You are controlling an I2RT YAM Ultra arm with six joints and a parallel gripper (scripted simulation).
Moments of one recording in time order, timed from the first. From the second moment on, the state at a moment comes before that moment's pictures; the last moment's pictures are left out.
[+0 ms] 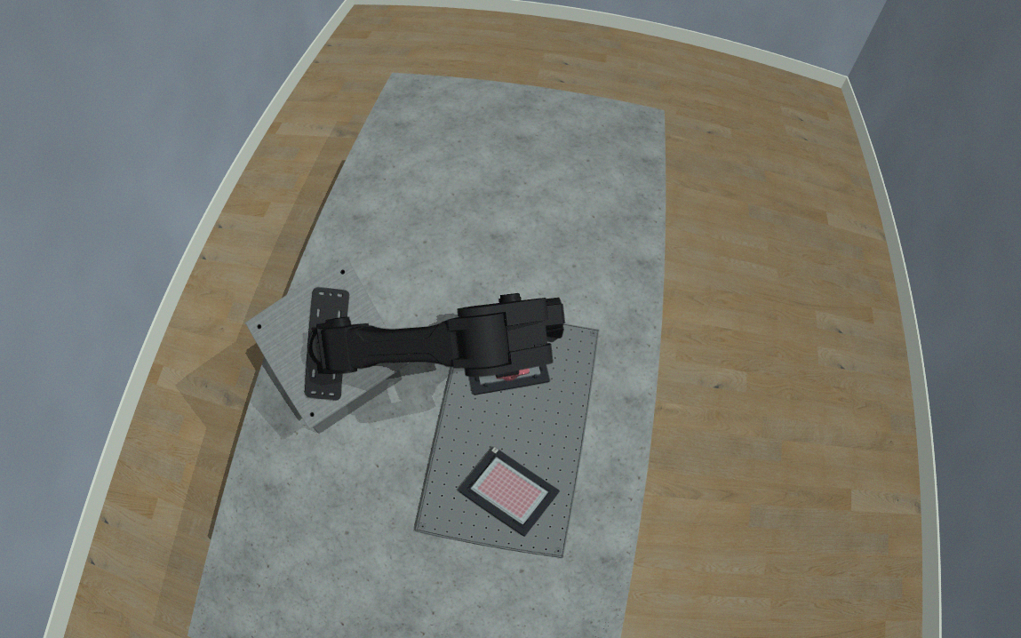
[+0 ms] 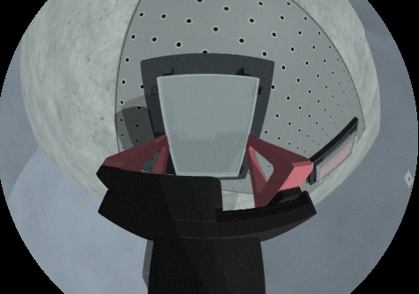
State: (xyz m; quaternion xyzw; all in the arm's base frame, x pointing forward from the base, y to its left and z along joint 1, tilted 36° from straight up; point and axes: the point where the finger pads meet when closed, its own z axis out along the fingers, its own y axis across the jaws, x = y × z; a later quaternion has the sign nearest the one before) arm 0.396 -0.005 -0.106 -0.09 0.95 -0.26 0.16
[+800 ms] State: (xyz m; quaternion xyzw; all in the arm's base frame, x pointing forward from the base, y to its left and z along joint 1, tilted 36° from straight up) arm 0.391 -0.001 -0.099 -0.09 0.95 -0.26 0.16
